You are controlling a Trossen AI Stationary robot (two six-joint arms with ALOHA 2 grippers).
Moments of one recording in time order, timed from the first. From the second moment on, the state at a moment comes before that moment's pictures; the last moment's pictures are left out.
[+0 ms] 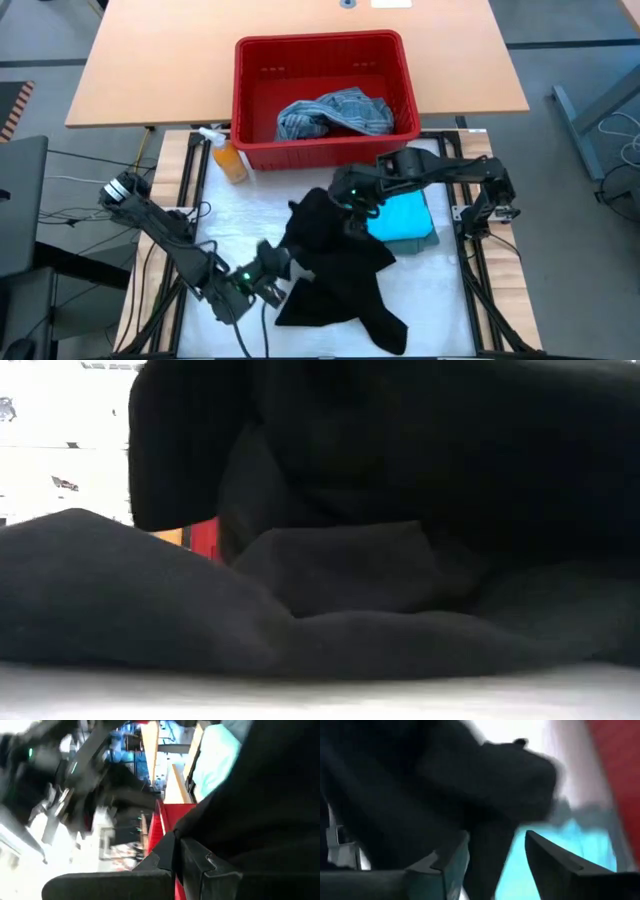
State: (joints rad) left arm -0.70 1.54 1.22 -0.09 -1.25 1.08; right arm 0.10 1.76 2.05 -1.33 0.05 0.29
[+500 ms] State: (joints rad) left arm -0.71 1.29 1.19 -0.57 -1.07 0.50; right arm 0.54 1.72 1.74 -1.05 0.28 0.58
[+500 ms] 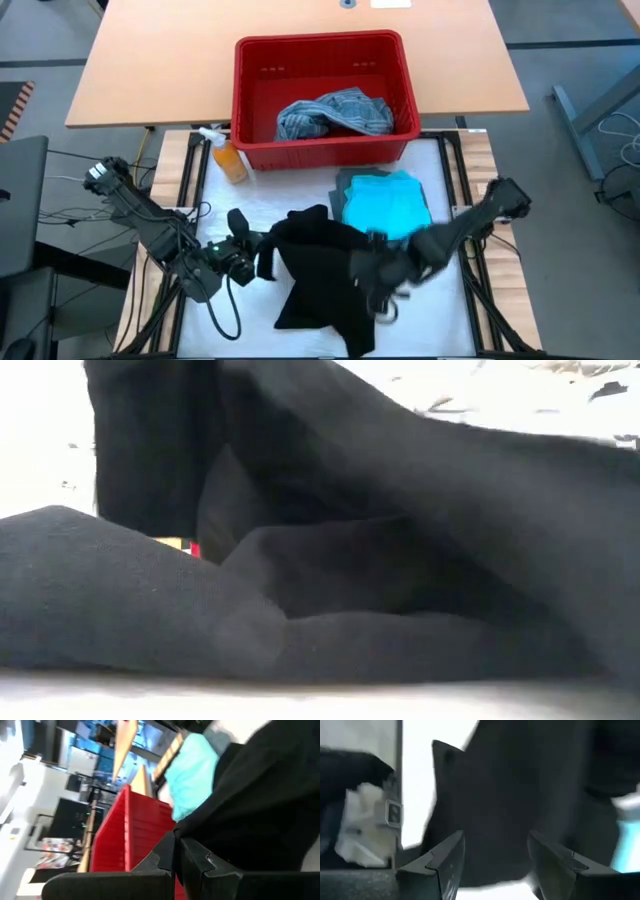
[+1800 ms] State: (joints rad) left arm -0.71 1.30 1.19 -0.77 -0.89 0.14; right arm 0.81 2.16 1.41 -0.16 0.22 0.60
